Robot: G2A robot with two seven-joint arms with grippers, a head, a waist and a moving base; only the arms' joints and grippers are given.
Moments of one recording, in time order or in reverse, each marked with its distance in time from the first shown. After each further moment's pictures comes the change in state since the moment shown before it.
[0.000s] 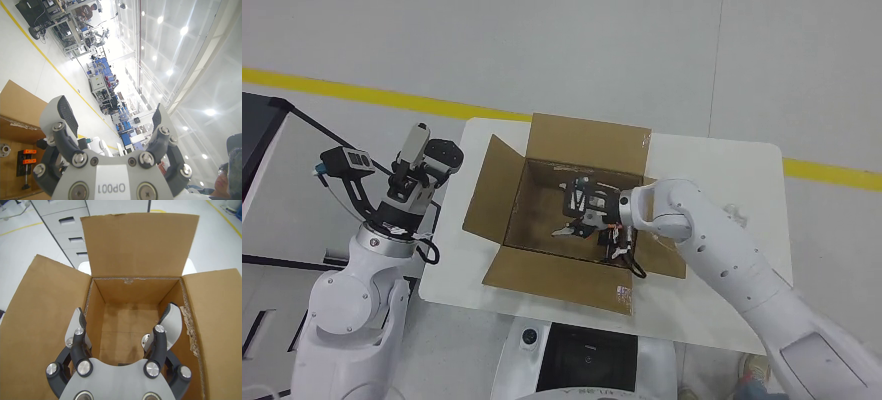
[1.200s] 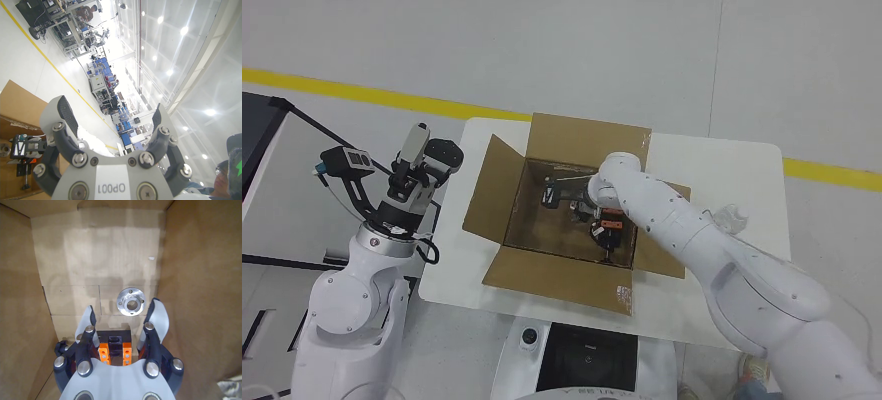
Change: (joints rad) left arm 0.000 0.000 0.000 0.000 0.000 0.000 0.000; right arm 0.351 -0.361 -0.417 0.722 -0.099 0.196 0.221
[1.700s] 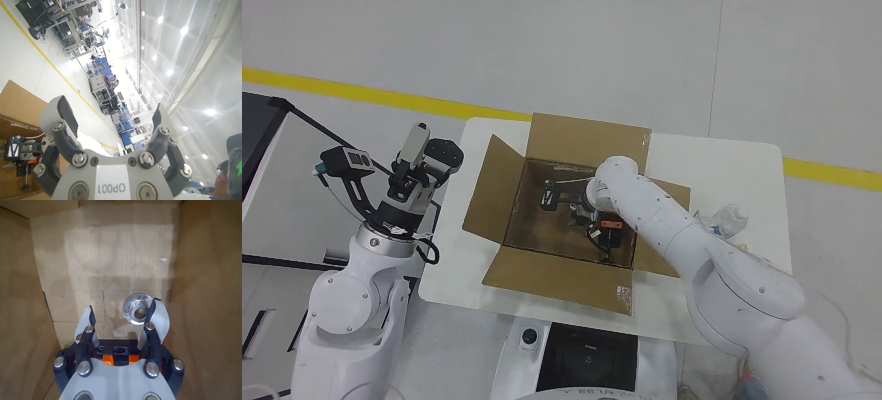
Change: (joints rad) left arm 0.000 0.000 0.000 0.000 0.000 0.000 0.000; right arm 0.012 -0.107 -0.014 0.238 0.004 -0.065 -0.131
